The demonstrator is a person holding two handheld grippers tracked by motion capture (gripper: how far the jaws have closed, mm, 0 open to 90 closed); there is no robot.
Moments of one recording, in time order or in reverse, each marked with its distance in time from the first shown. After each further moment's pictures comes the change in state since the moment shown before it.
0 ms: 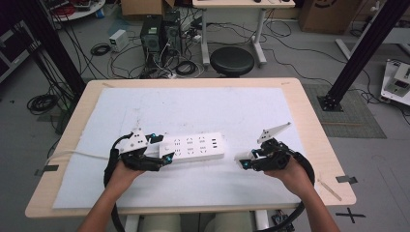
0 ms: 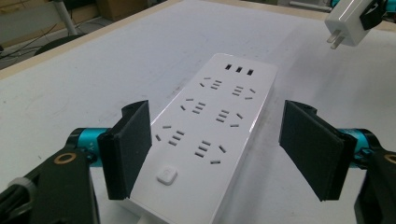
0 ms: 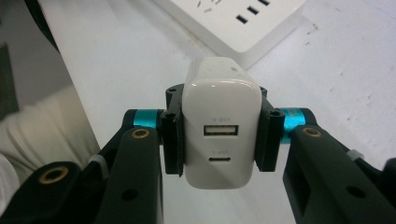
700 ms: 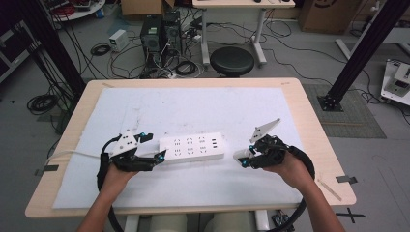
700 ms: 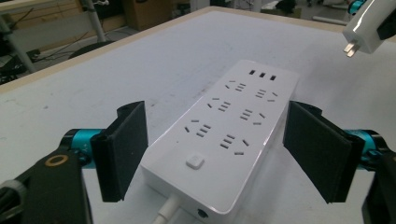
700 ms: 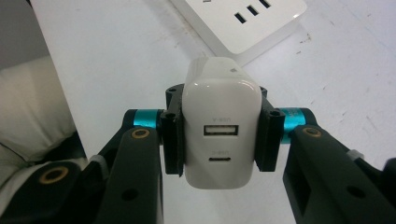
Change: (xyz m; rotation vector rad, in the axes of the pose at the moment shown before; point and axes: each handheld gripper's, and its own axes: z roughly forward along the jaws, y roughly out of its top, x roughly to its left) left arm 0.004 -0.011 -0.022 -0.068 0.106 -0.047; right arm 0.002 0.021 0.003 0.081 -0.058 -0.149
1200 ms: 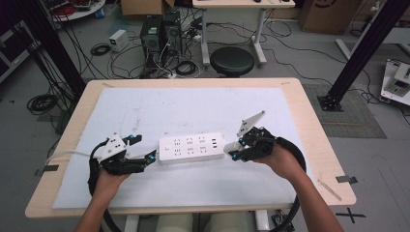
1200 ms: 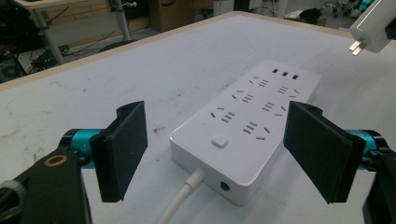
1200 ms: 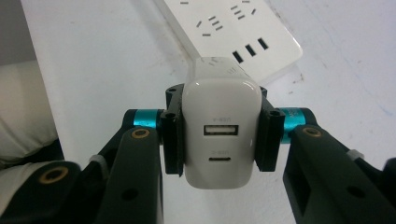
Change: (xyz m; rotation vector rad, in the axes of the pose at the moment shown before) left arm 0.007 -0.010 -0.022 -0.012 0.084 -0.030; right arm 0.000 0.038 0.009 0.014 -0.012 -0.095
